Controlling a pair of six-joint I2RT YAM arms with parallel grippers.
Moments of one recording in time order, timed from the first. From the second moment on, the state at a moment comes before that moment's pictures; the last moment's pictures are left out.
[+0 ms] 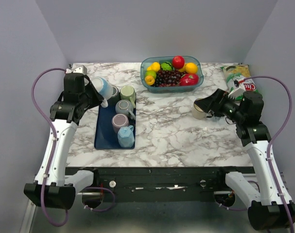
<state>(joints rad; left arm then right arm) -0.10 1.12 1.29 -0.81 0.02 -0.44 0.04 0.85 0.91 -0.41 -0.49 0.52</state>
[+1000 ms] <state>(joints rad) -0.51 1.11 1.18 0.18 0.47 -1.19 0.53 1.19 1.13 0.32 -0.60 1.08</state>
